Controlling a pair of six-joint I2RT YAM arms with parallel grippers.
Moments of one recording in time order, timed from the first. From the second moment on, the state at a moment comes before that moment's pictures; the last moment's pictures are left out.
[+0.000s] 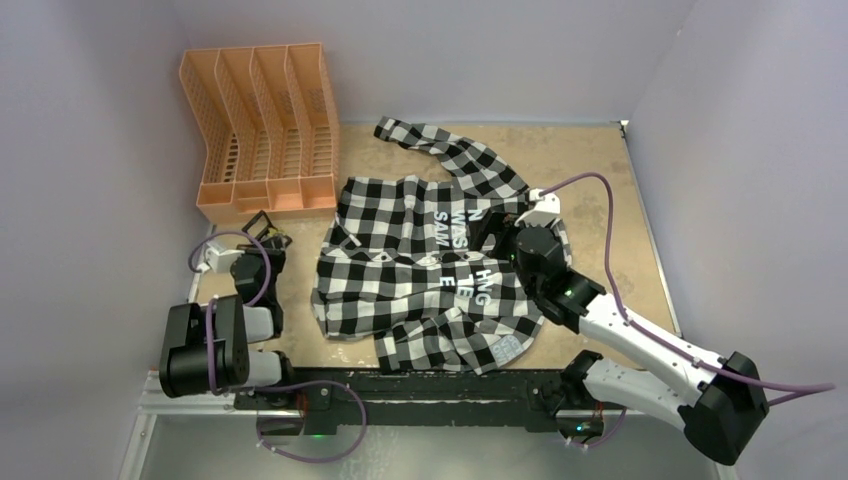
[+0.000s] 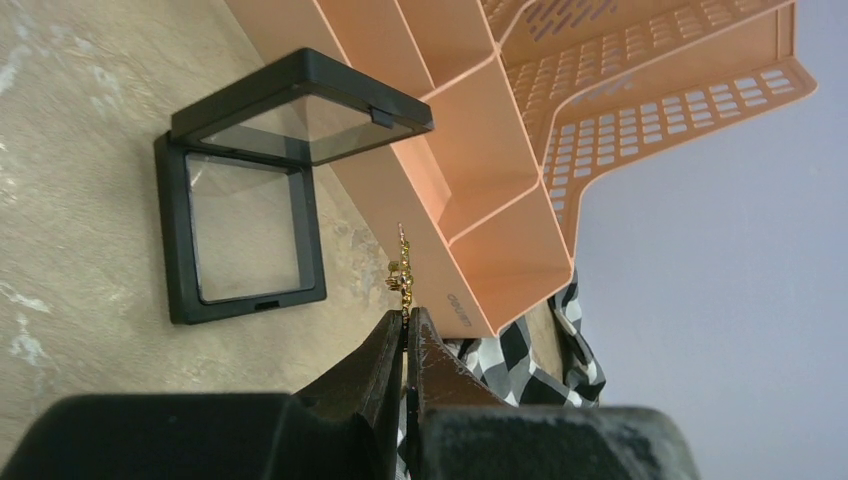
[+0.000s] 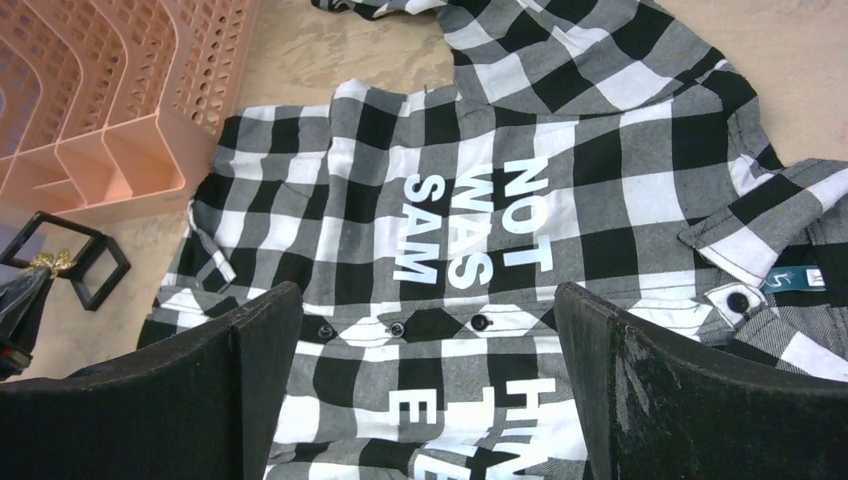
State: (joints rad) left arm 0.20 1.35 0.10 1.04 -0.10 -1.10; right arm 0.73 0.96 0.63 0.03 0.46 0.54
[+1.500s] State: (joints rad) left arm 0.35 1.85 0.09 1.49 0.06 -1.18; right arm 0.79 0.98 0.63 0.07 0.53 0.47
